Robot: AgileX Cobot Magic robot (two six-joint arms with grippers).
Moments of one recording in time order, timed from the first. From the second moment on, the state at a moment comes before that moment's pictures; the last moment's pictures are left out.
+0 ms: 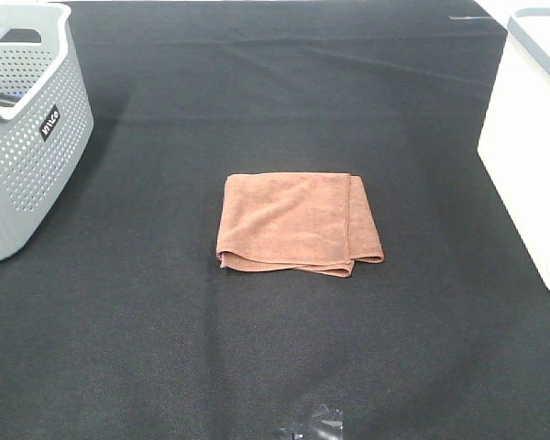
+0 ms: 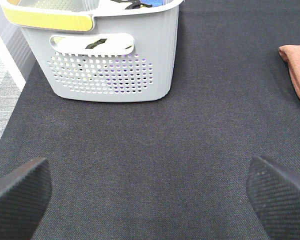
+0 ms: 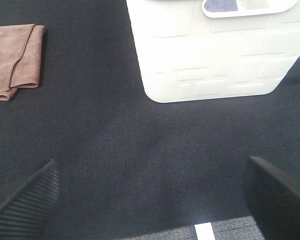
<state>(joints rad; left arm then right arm) 0.03 -0.01 -0.49 0.00 1.05 0.00 -0.05 0.00 -0.46 -0.06 1.11 0.04</state>
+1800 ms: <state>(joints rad) 0.03 -0.01 -0.49 0.00 1.05 0.00 -0.05 0.00 -0.46 0.01 1.11 -0.04</state>
